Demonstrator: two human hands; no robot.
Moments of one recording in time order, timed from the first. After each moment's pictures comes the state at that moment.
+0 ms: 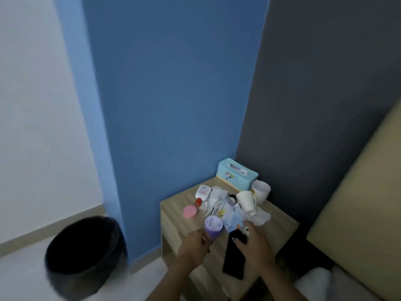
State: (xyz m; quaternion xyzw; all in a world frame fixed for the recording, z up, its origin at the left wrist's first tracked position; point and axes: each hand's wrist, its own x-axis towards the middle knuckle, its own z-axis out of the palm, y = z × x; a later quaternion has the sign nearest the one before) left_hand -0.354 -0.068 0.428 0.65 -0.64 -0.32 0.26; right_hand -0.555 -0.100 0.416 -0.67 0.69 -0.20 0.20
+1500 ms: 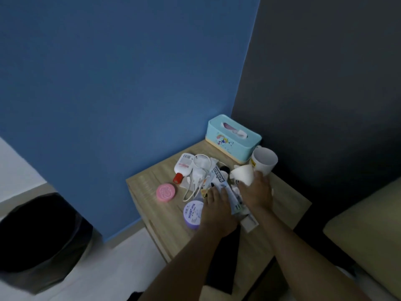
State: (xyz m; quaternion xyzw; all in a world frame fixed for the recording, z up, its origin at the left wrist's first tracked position) left_hand -0.468 -0.224 0.354 0.63 -0.75 -0.19 0.08; right_hand -0.592 -0.296 0.352 -0.56 0.78 -0.25 0.15
